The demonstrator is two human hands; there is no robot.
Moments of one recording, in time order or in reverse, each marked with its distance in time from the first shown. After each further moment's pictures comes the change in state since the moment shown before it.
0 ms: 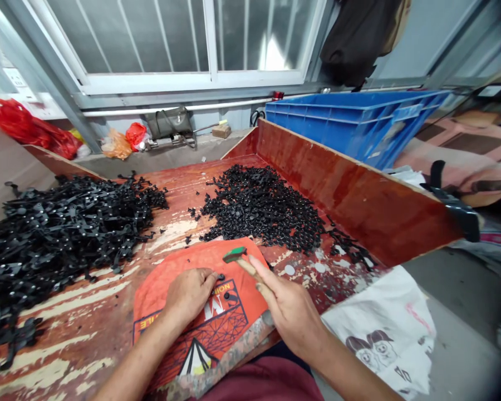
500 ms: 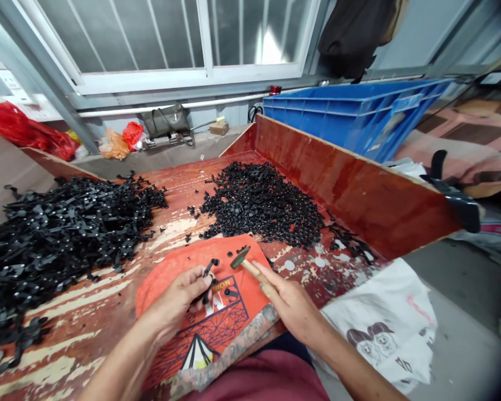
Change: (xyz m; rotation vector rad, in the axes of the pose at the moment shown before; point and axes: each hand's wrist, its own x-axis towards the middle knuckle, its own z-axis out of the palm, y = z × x) left_hand -0.029 0.005 -0.020 -1.091 -0.245 -0.156; right_hand -0.005 0.020 -0.004 0.201 -0.050 0.135
